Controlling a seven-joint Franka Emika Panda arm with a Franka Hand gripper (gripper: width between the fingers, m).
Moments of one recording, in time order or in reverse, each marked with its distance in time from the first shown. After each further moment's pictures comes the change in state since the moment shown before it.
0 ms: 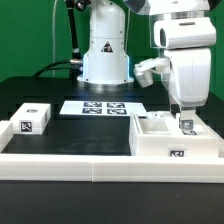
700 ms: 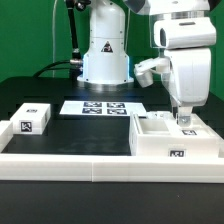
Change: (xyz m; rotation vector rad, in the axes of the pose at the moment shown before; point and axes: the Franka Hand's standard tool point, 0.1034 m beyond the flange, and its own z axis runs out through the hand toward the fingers) arm 0.000 0.000 0.001 0.001 0.001 0.000
